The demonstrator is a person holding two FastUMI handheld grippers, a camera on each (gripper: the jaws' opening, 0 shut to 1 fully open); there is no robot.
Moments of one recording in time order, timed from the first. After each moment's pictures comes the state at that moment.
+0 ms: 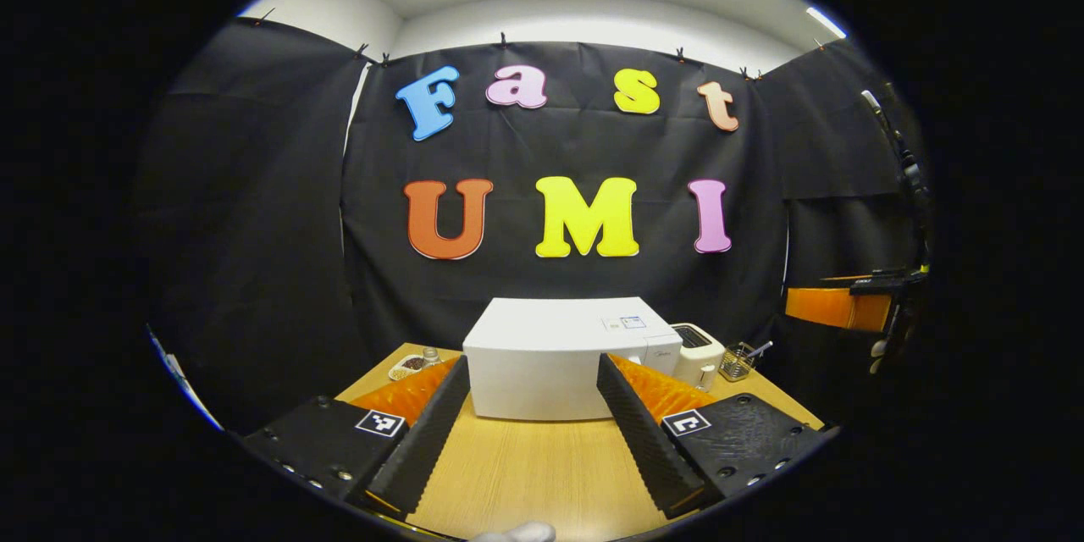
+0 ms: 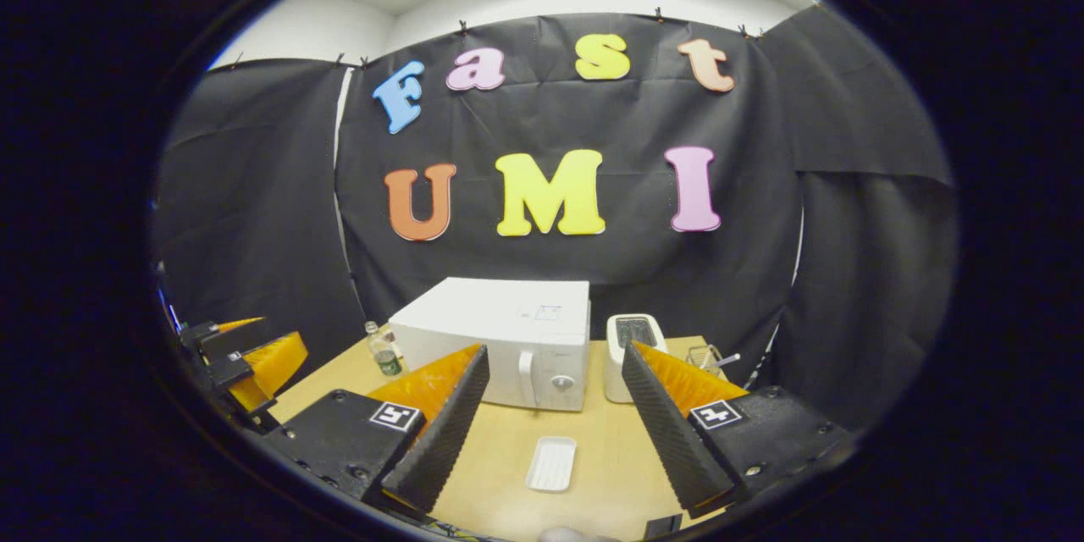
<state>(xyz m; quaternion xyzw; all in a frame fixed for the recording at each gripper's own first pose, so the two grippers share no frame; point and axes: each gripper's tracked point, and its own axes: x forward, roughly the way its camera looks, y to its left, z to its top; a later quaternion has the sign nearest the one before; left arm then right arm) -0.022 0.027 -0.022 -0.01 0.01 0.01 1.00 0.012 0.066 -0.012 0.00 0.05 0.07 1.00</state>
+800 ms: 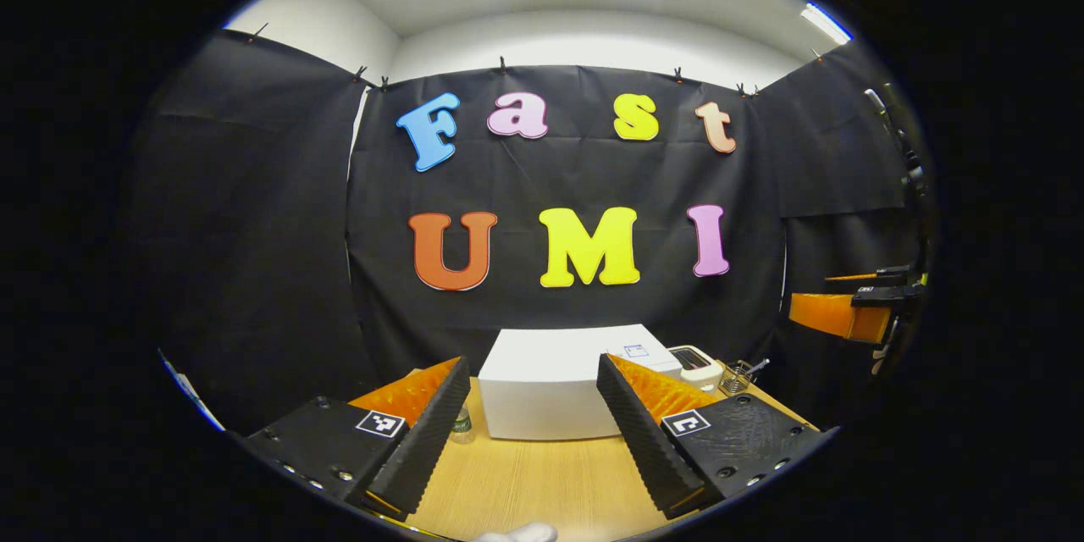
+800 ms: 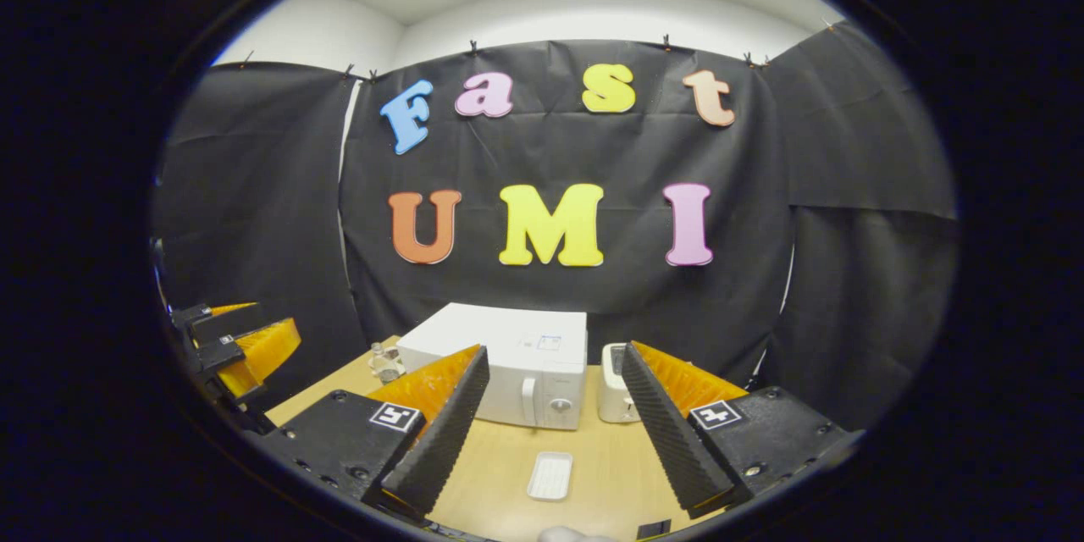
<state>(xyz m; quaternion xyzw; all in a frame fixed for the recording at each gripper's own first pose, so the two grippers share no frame) -0.027 0.043 0.031 0.00 -0.02 0.01 1.00 -0.010 0.069 0.033 -0.01 0.02 0.06 1.00</state>
